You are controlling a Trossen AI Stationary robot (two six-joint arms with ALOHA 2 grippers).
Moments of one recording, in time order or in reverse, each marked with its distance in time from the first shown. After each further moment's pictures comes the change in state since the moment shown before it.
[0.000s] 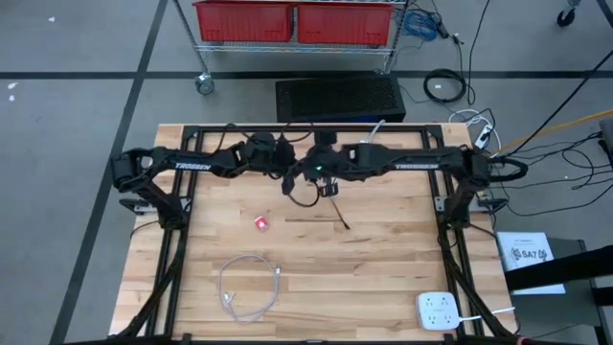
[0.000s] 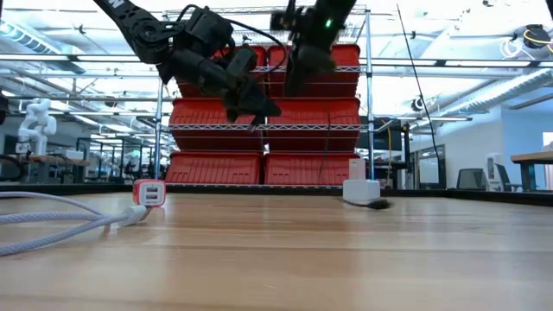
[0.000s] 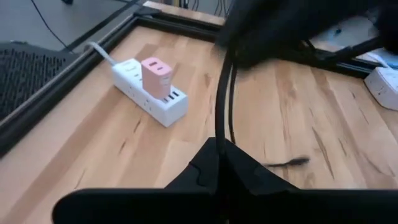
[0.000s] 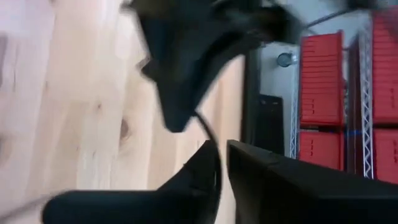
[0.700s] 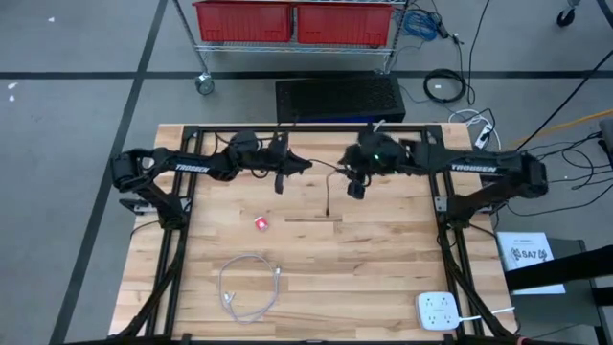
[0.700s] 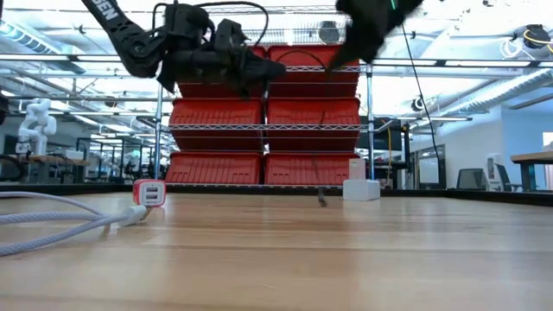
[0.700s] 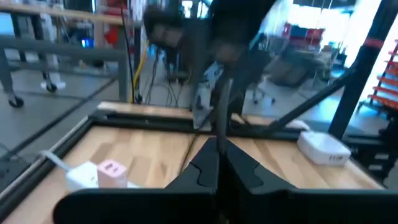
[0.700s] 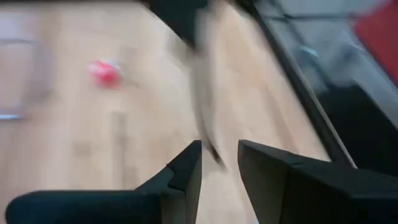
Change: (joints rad) left arm 0.039 0.001 -0.125 0.548 0.237 -0.064; right arm -0.100 -0.483 -0.559 0.314 -0.316 0.417
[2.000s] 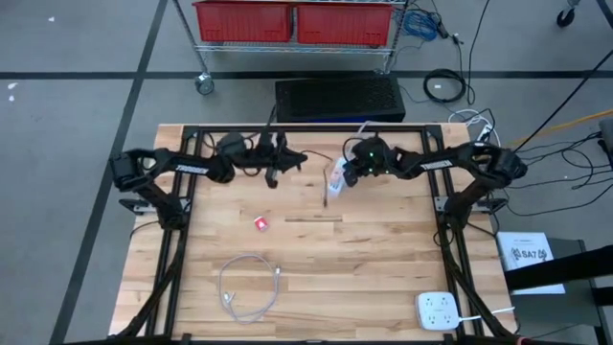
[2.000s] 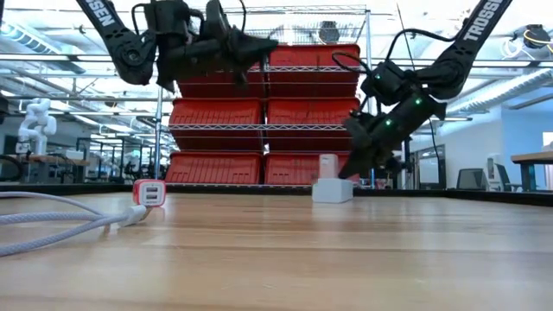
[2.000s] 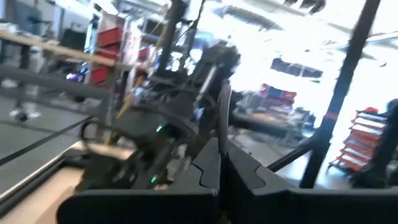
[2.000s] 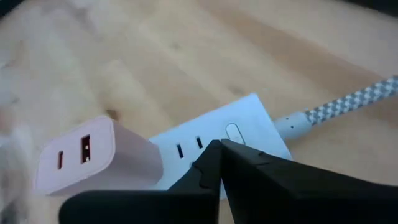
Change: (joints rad) left arm 0.000 0.008 -0.048 0.318 0.017 -0.274; right arm -0.304 0.305 -0.448 0.692 -0.236 0.391
